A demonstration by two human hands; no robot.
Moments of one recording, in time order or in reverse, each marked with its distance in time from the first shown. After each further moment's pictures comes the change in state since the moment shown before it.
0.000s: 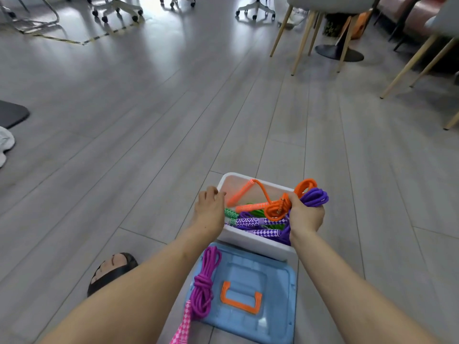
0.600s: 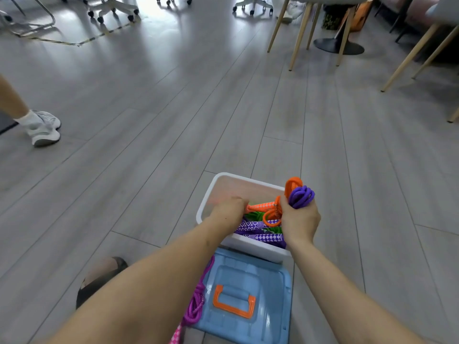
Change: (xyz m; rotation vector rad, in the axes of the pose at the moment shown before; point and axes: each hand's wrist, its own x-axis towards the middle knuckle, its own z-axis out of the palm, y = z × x) left_hand 0.036 0.060 0.016 0.024 -0.296 0.211; right_hand 0.010 0.009 -0.015 -0.239 -0.087 -0.297
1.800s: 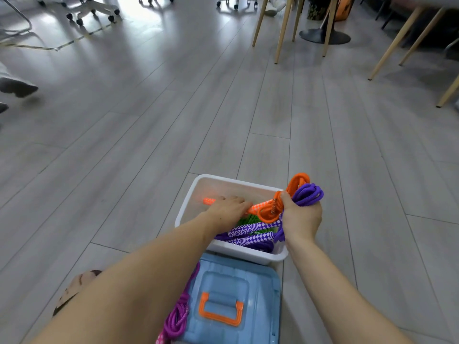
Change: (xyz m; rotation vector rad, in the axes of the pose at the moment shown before) left_hand 0.041 0.013 0.016 0.166 -0.047 0.300; right_hand 0.027 0.002 -0.023 0.187 0.042 0.158
